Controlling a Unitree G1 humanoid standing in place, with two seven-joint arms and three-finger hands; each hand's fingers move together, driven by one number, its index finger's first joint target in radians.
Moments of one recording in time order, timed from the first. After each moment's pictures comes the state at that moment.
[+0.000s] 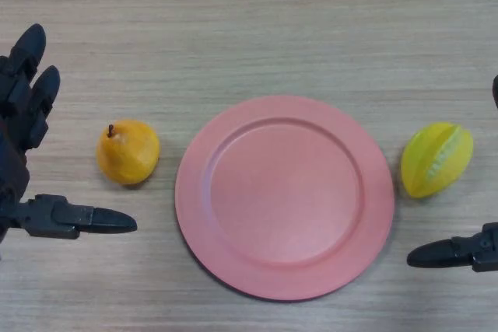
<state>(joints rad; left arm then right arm) 0.03 0.27 0.29 -0.41 -0.18 0.15 -0.24 0.17 -0.18 -0.14 -0.73 -0.08 0.31 0.17</state>
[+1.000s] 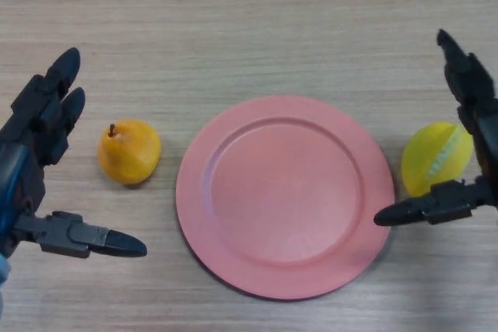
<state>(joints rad) 0.04 0.27 0.27 -0.38 -0.10 0.15 -0.34 -0.11 -0.24 -0.05 -0.14 -0.24 0.01 0.11</state>
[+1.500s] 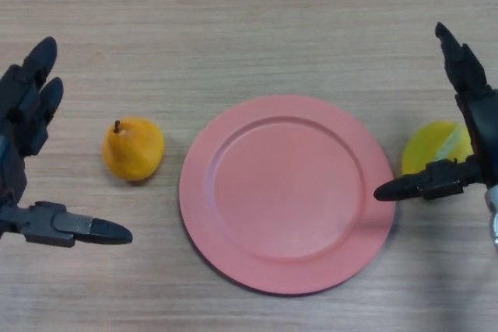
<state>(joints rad) 0.02 0.30 0.30 -0.38 -0.10 0.15 -0.31 -0.27 -0.27 -0.04 0.21 -0.24 -0.13 0.00</state>
